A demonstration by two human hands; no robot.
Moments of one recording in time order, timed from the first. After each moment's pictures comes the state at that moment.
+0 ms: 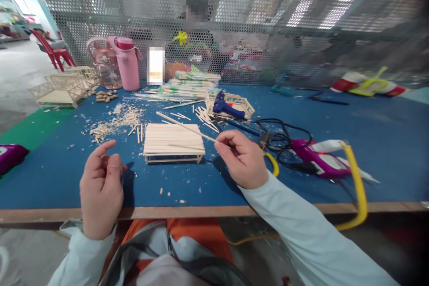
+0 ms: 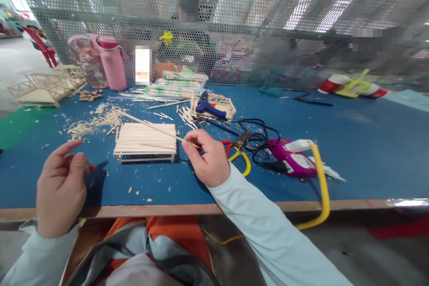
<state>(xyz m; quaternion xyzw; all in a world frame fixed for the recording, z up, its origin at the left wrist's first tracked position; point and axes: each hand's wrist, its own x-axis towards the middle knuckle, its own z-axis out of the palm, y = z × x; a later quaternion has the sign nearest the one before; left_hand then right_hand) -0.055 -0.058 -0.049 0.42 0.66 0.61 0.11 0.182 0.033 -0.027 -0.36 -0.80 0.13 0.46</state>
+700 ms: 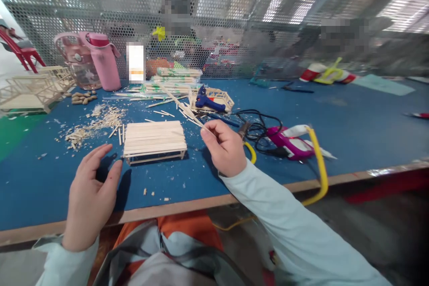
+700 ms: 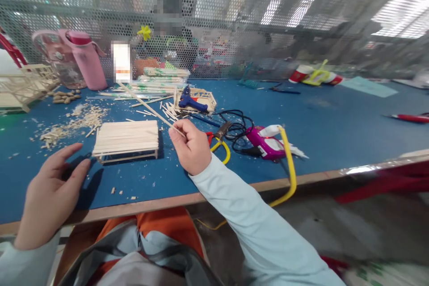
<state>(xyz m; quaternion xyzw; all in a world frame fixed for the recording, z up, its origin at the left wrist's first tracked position) -0.058 -0.054 -0.051 0.54 0.72 0.43 0.02 0.183 0.033 -0.026 -0.42 -0.75 0.15 0.49</state>
